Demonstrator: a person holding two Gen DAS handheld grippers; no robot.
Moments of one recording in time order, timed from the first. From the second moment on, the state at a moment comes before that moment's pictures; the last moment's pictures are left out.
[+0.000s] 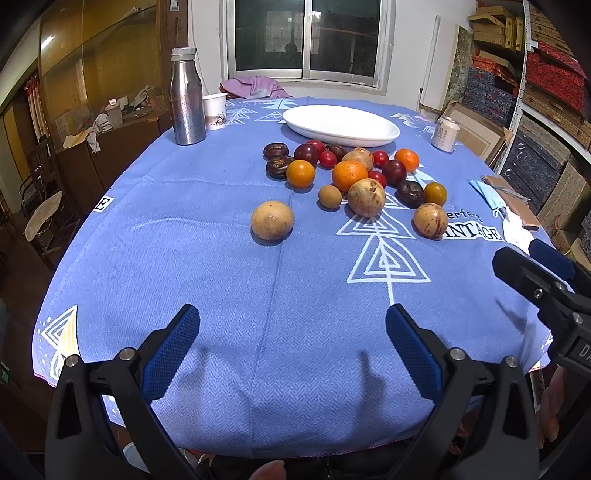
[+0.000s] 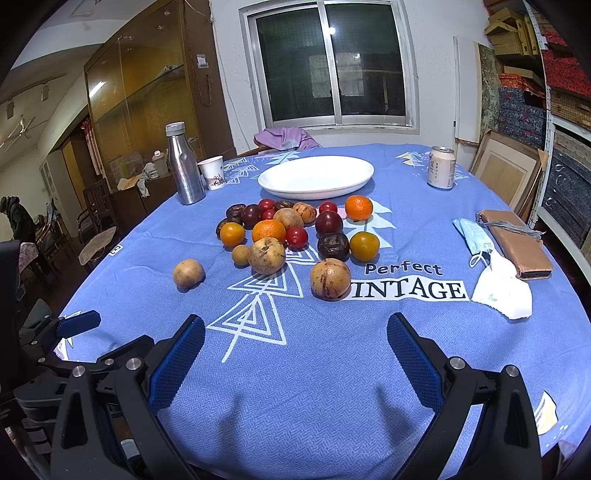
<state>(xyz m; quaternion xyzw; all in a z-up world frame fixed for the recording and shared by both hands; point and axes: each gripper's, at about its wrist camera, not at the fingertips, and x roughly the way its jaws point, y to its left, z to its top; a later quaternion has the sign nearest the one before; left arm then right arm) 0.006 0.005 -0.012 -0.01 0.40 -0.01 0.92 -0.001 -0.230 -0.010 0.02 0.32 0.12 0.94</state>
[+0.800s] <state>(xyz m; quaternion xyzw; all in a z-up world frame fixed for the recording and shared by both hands) 0.006 0.006 -0.013 -0.01 0.40 -0.01 0.92 -0.001 -0.229 -0.011 0.03 0.32 0.12 0.94</state>
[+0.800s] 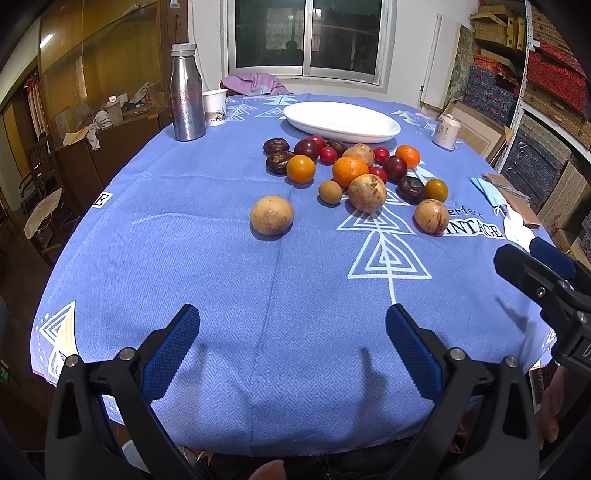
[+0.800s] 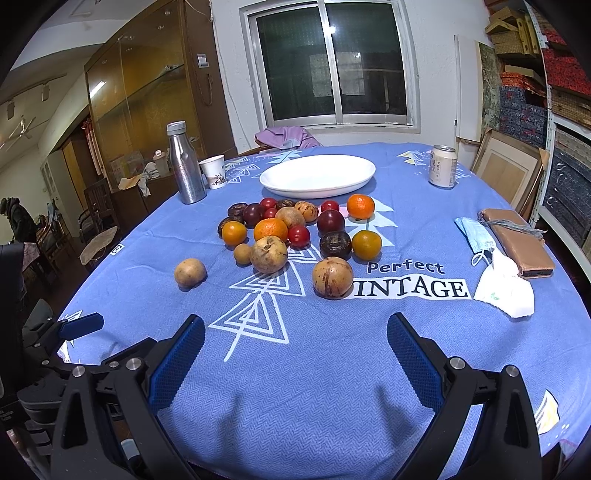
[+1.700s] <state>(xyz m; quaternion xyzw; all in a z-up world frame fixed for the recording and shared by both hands) 0.005 0.006 -0.016 -0.01 0.40 -0.01 0.92 -0.001 -0.229 -0.011 0.03 0.32 0.12 0.94</state>
